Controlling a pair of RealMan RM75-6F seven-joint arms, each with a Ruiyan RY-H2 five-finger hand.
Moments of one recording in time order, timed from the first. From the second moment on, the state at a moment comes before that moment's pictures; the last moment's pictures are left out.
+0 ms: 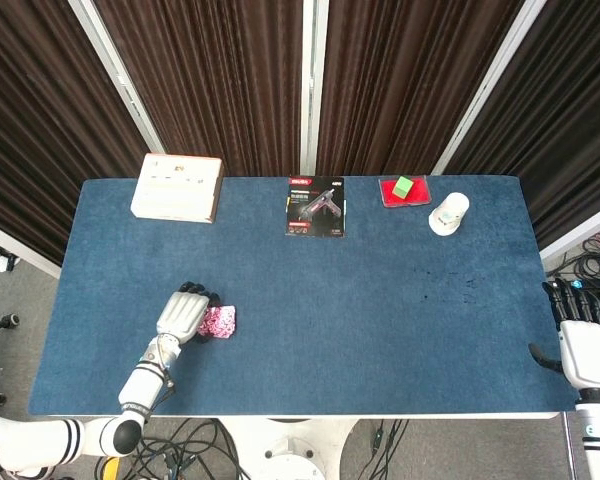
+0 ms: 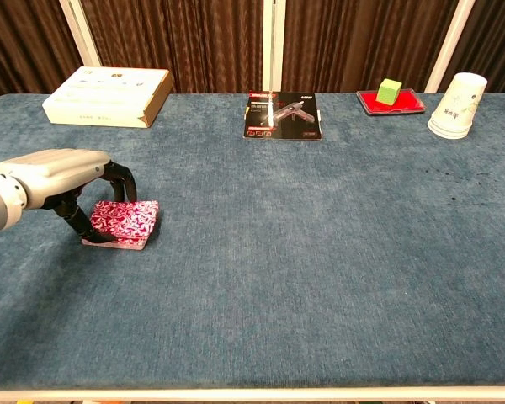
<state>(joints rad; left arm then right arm) -0.66 -1.62 -0.08 -1.54 0.89 1.04 0.52 0.11 -1.12 0.09 -1.59 -1.34 1.37 -0.12</state>
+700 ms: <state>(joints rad) -0.64 -1.58 -0.16 -1.36 0.90 1.01 0.37 0.12 -1.11 0.10 -1.62 -1.34 1.37 -0.16</state>
